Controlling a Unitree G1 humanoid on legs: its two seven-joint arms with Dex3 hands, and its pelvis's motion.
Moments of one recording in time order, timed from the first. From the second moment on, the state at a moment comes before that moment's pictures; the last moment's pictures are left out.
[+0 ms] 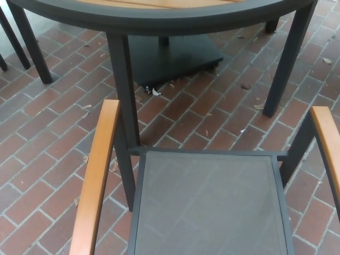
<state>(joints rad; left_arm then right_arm) 0.97 0.68 0.45 -0.34 -0.26 -0.17 -0.32 0.73 -0.64 -0.38 0.23 0.20 -0.37 0.41</state>
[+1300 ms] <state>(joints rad) 0.52 0.67 0.65 1.15 -0.45 -0.02 -0.58 0.39 -0.80 -0.88 1.22 0.41 -0.19 0.42</state>
